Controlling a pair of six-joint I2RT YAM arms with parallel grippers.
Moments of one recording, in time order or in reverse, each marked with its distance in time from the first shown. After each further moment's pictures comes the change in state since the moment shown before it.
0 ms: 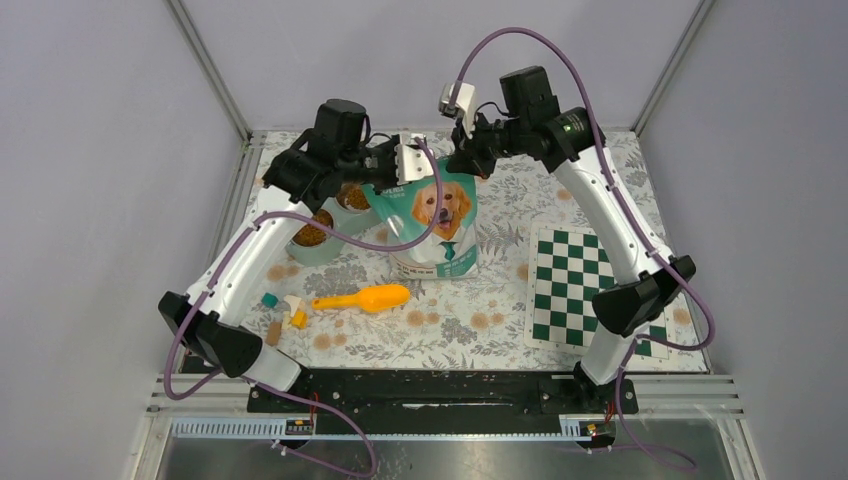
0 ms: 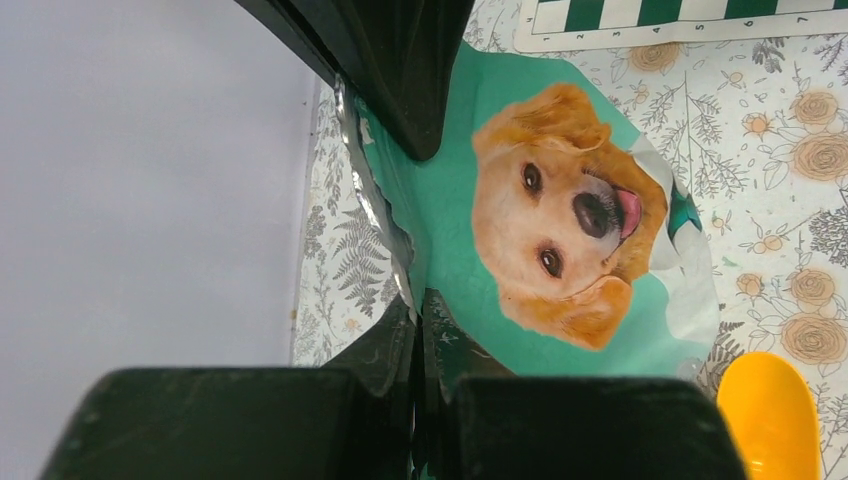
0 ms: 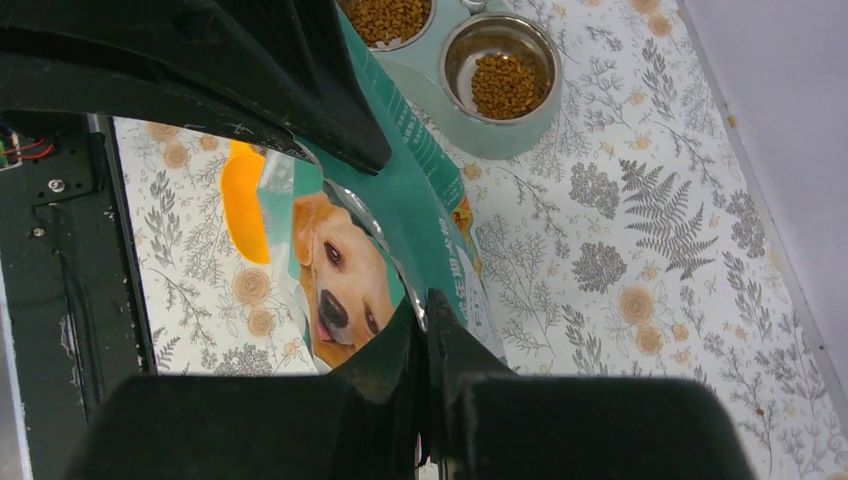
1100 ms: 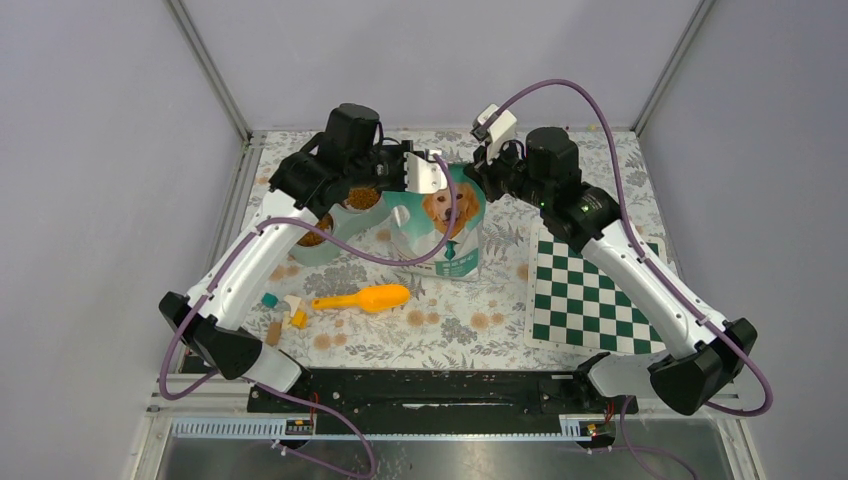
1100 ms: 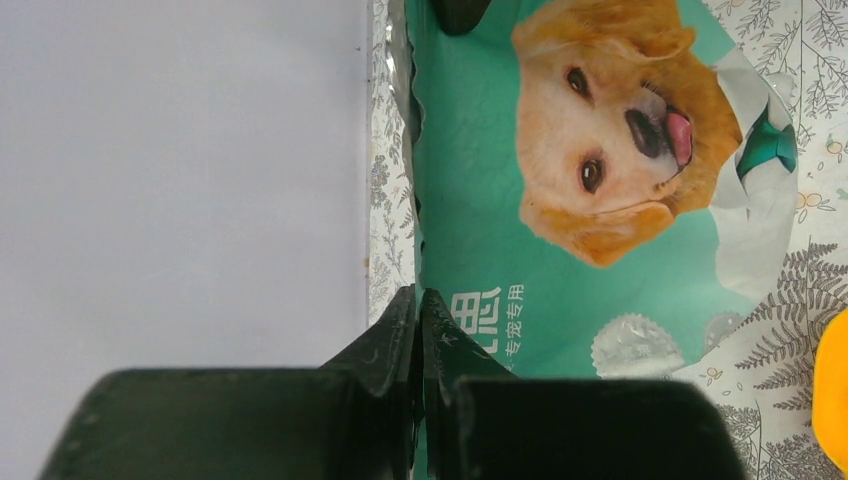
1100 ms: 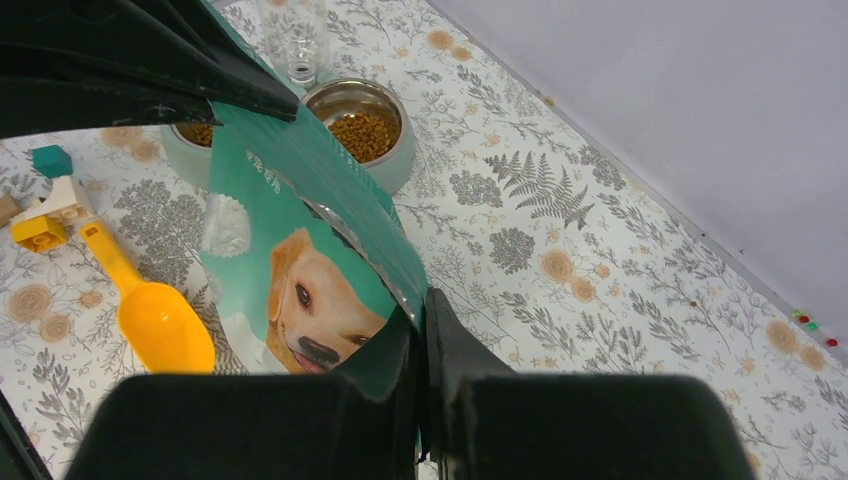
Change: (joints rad) left arm -0.069 -0.006 0.015 -0.026 -0.251 0.137; right arm 0.071 -0.481 -0.748 0.696 0.476 0.348
